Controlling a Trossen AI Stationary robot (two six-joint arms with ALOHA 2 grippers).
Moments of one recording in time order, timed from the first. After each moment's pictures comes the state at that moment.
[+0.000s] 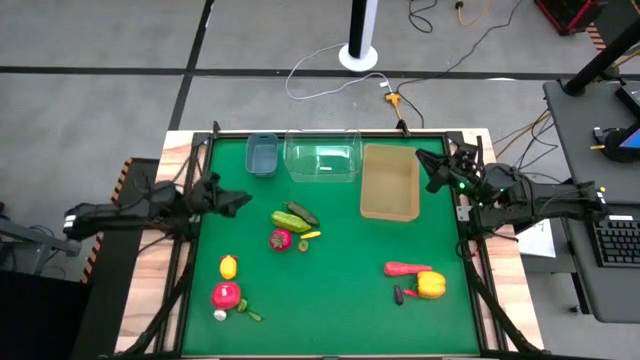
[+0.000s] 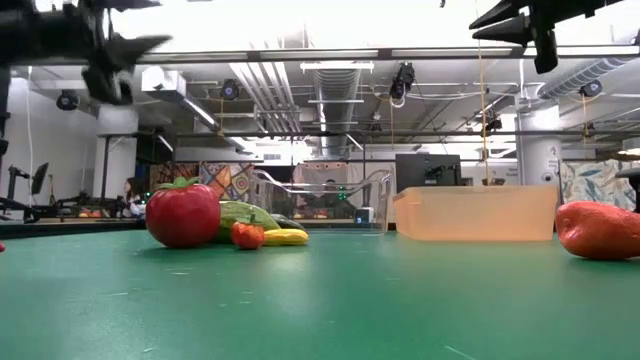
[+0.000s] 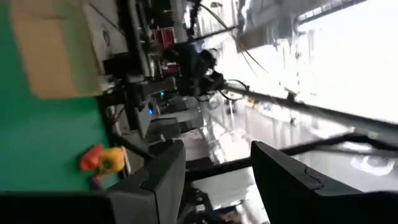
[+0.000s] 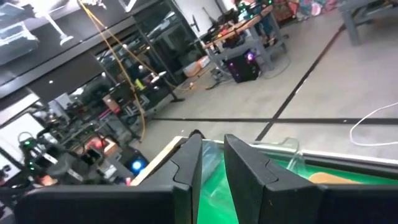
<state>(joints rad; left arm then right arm) 0.06 0.24 0.21 0.23 -0.02 -1.38 -0.01 0.59 0.58 -0.06 0.66 0.58</state>
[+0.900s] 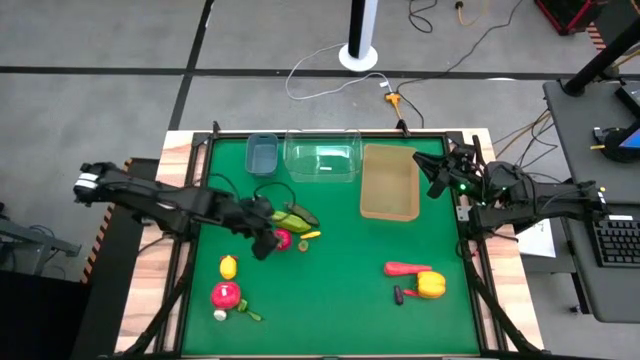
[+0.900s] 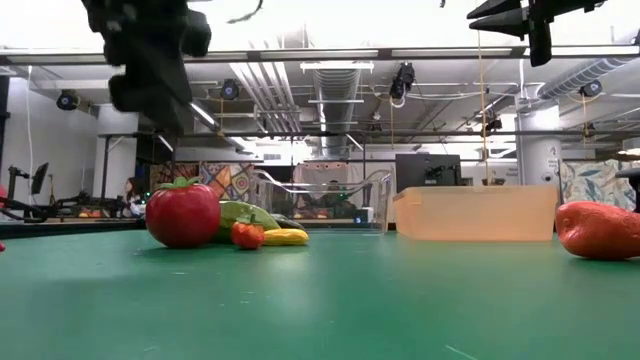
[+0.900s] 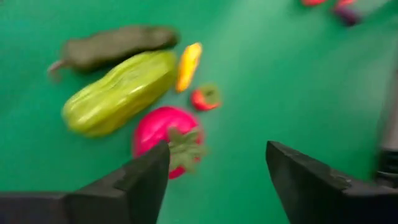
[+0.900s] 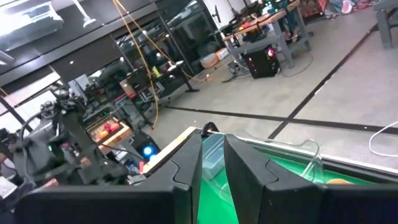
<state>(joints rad) -0.18 1.21 0.87 -0.66 -0.10 -0.80 -0.01 0.59 0.59 -0.06 0.57 0.50</state>
